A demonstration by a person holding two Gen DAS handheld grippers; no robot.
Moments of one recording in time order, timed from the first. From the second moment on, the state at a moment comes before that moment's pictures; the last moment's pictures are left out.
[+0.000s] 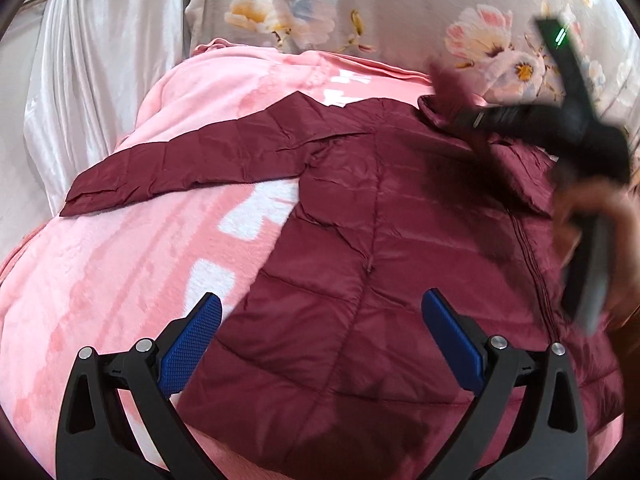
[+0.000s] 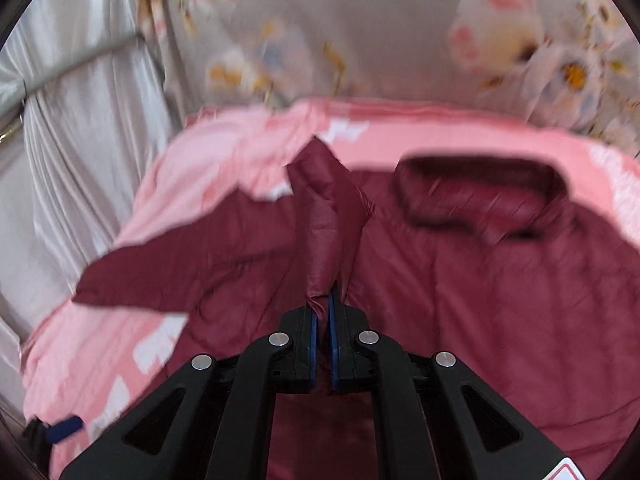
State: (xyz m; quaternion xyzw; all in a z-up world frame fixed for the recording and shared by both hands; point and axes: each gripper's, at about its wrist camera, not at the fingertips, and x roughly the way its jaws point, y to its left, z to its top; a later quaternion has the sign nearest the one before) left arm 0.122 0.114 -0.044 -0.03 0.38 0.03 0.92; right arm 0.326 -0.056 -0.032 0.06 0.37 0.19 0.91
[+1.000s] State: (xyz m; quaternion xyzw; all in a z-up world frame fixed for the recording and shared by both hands) left arm 0.310 0.085 -0.075 -0.18 0.48 -0.08 0.85; right arm 0.264 -0.324 -0.066 0.15 0.39 -0.01 0.91
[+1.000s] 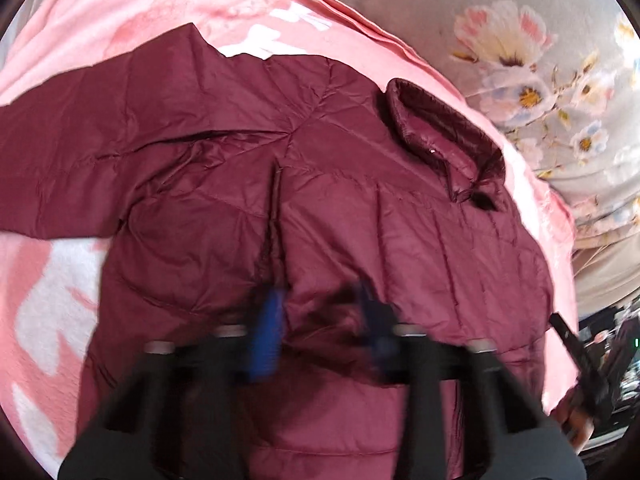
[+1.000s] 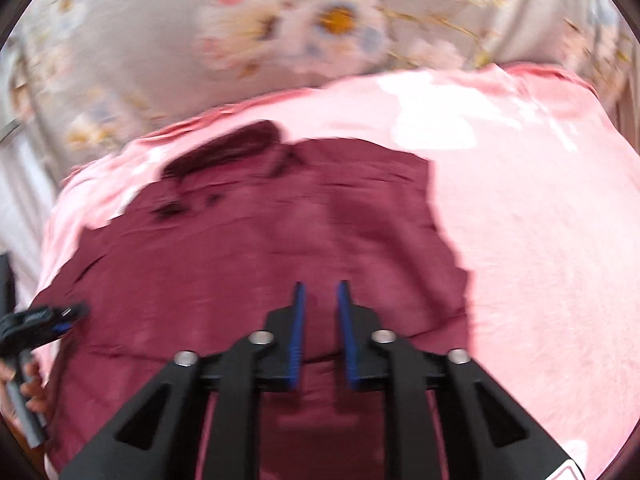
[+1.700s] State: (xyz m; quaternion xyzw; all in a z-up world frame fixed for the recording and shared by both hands) left arm 0.316 0.044 -0.054 -0.07 0.46 -0.07 0.88; right arm 0.293 -0.347 -0.078 0.11 0.40 -0.09 0.91
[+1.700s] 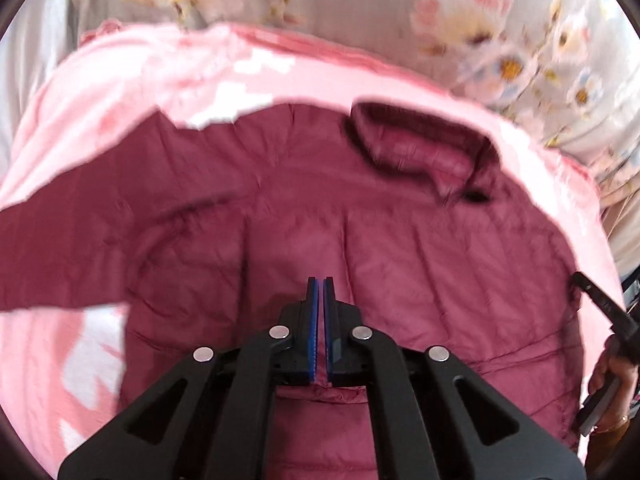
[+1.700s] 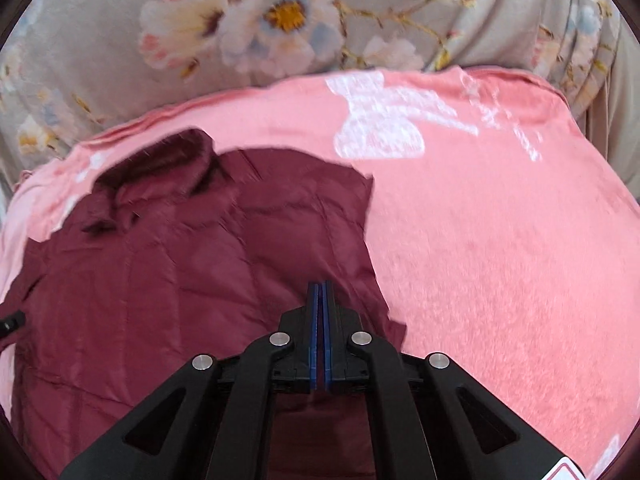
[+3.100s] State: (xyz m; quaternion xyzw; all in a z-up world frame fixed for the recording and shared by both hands) left arm 0.376 -0.027 -0.087 -0.05 0.45 -0.11 0.89; right arm 0.392 -0.235 -0.102 0.10 0.43 0.02 0.90
